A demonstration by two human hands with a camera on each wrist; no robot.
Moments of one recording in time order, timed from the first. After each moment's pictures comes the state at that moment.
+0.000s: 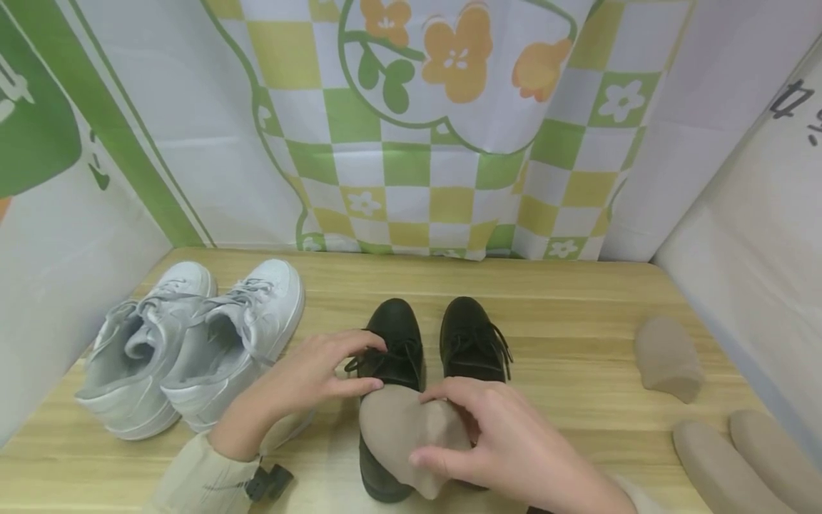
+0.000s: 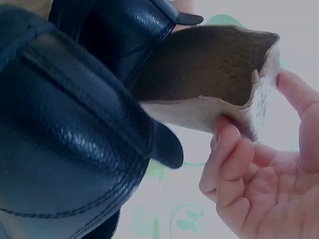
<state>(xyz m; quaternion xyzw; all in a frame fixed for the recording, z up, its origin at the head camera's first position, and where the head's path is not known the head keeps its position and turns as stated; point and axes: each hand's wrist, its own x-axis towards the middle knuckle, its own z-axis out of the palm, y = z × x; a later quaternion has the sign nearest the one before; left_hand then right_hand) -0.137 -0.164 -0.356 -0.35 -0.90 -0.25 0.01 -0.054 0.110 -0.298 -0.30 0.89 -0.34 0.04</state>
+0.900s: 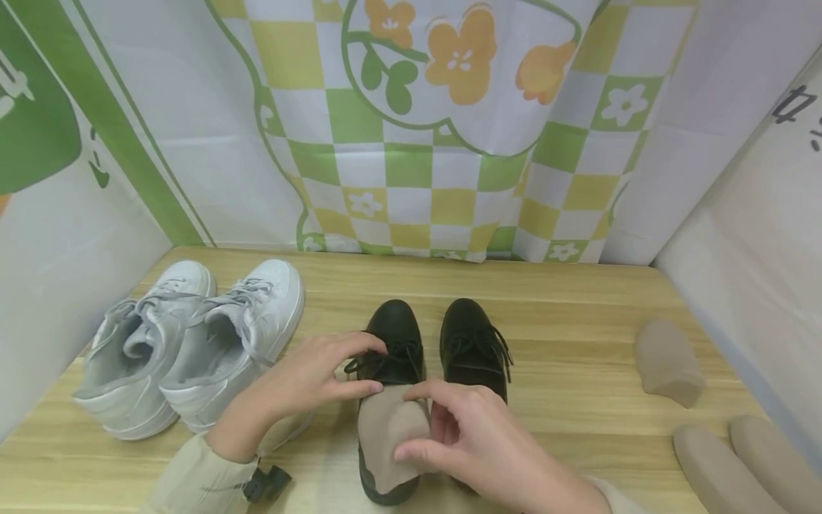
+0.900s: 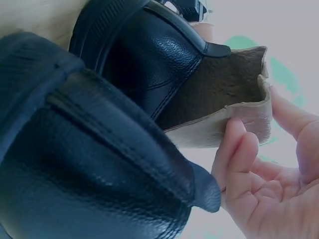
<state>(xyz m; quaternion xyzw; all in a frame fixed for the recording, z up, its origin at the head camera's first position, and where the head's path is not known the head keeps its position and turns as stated) -0.137 -0.166 -0.358 -0.35 -0.90 -0.25 0.01 -0.060 0.094 -0.308 -0.30 0.86 -0.41 0.06</state>
